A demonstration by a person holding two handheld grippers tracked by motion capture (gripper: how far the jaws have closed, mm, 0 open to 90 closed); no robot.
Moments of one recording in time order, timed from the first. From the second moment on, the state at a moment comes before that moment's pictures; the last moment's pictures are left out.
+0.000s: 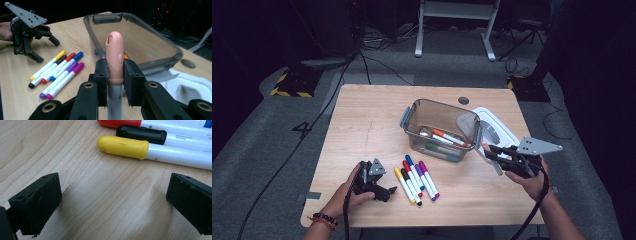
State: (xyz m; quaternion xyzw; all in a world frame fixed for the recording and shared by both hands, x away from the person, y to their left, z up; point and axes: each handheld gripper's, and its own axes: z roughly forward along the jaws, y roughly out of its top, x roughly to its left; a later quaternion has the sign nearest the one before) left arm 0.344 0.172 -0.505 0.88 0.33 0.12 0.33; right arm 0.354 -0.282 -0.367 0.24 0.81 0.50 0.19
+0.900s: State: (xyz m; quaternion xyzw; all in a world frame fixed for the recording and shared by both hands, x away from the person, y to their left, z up) left arm 0.345 0.172 -0.505 0.88 0.33 0.12 0.33; right arm 0.433 -0.196 -0.283 0.18 0.85 0.46 0.18
